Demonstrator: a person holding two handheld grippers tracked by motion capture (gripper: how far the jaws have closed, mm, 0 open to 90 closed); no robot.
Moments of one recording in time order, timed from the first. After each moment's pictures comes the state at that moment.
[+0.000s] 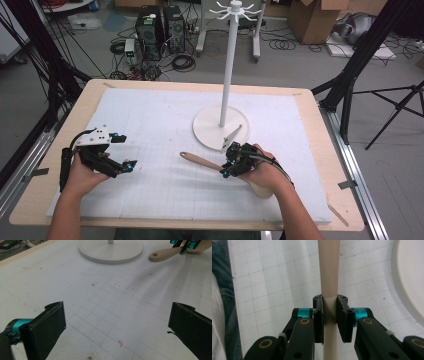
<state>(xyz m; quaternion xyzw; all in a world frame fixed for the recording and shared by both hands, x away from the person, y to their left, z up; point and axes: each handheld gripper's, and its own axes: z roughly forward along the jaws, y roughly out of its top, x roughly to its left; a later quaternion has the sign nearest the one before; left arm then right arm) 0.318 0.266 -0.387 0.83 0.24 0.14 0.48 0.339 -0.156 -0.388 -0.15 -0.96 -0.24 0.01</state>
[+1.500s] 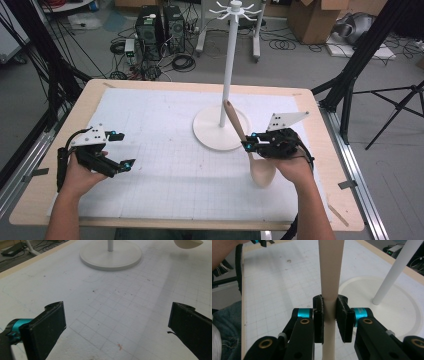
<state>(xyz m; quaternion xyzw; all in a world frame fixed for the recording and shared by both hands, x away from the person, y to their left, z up) 0.313 0.268 -0.379 0.83 0.23 0.15 0.49 0.325 -0.241 -0.320 -0.20 -0.85 -0.47 -0.09</state>
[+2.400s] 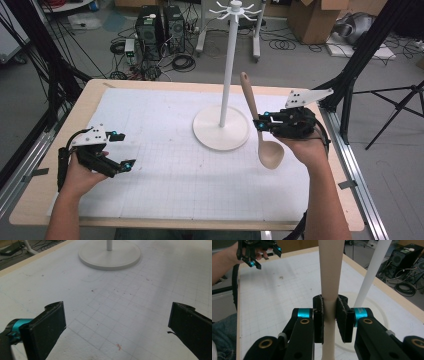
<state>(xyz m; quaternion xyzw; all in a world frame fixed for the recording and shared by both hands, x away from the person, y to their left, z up) 0.314 0.268 -0.380 0.83 0.23 0.14 0.49 0.342 -0.265 -0.268 -0.21 -0.84 -0.49 -0.12</state>
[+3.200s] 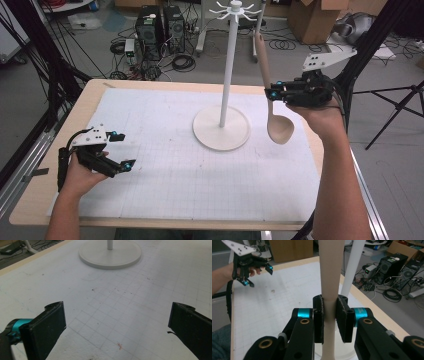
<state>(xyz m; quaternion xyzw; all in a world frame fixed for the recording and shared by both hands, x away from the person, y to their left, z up) 0.315 0.268 -0.381 0.83 0.23 0.14 0.49 0.370 -0.280 -0.198 -0.21 -0.83 -0.50 -0.14</state>
